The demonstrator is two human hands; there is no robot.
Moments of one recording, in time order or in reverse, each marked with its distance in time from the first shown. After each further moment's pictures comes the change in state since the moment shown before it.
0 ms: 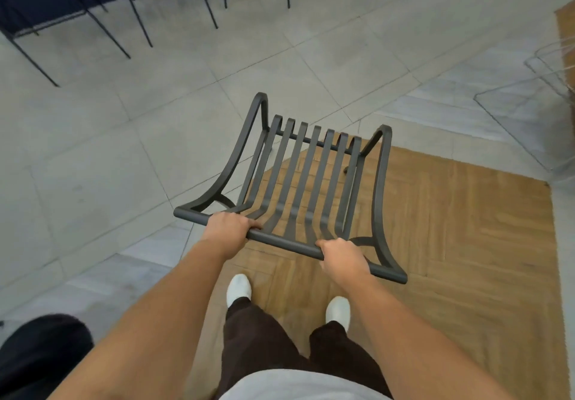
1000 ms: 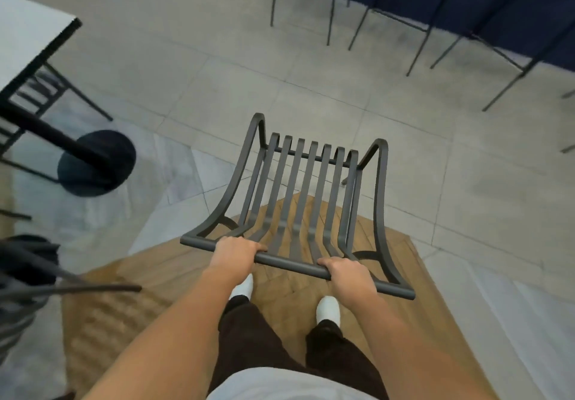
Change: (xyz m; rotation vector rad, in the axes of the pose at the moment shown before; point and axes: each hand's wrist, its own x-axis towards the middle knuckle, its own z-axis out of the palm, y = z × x) left_hand -0.003 0.152 -0.010 -0.514 -0.052 -0.831; right_hand 0.136 0.082 -0.125 -0.563 -0.089 -0.760
